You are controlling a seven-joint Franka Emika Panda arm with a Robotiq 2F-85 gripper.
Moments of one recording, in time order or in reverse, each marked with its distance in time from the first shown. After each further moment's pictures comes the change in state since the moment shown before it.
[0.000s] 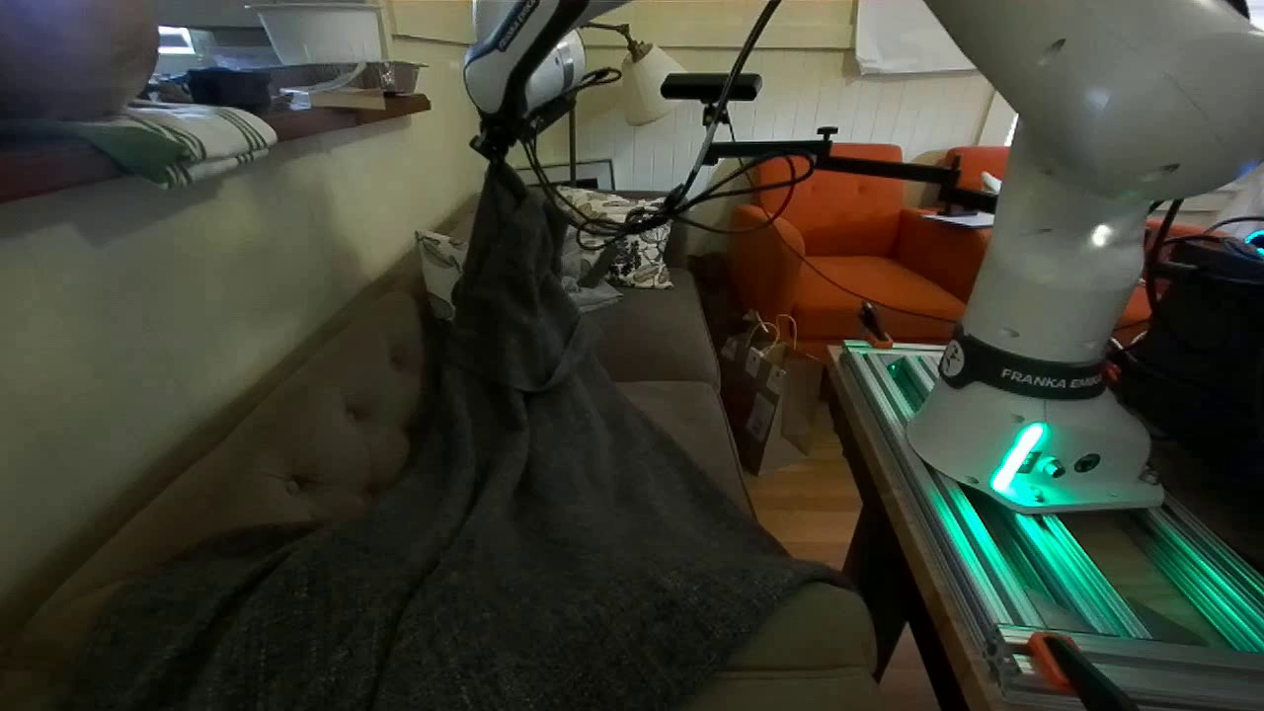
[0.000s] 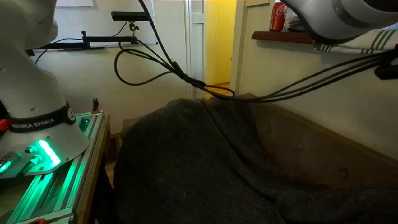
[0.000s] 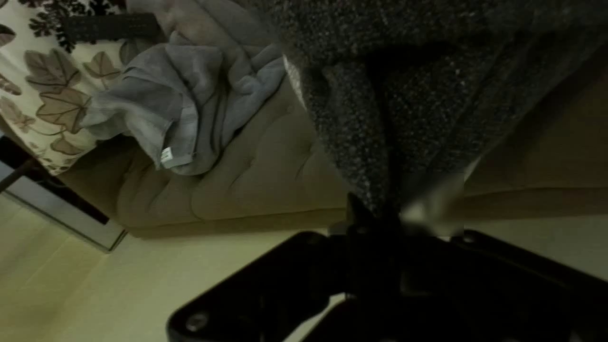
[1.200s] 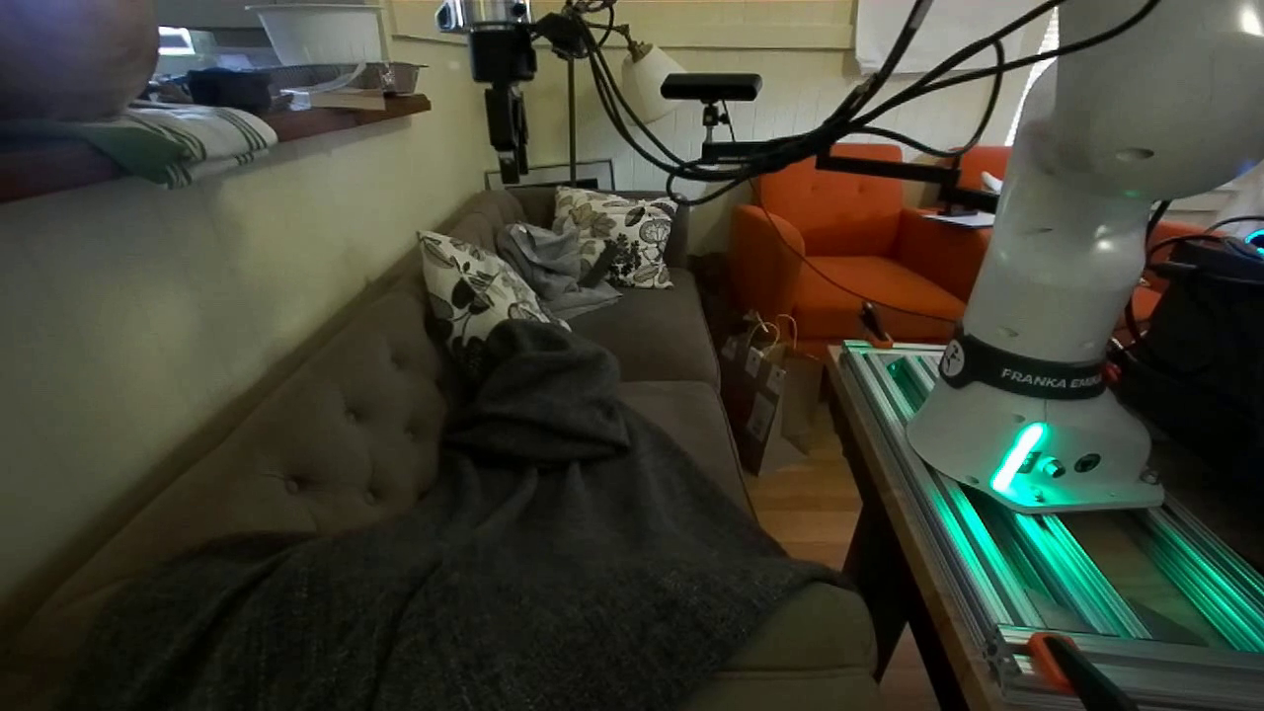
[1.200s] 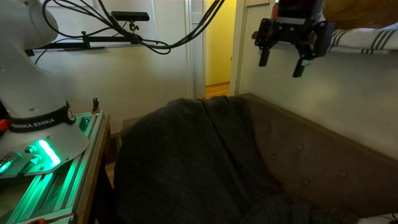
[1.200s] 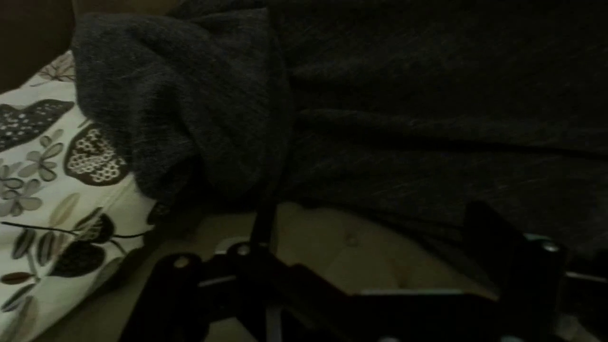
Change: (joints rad) arm -0.017 -0.577 0.360 -0.490 0.031 -0.669 -0.413
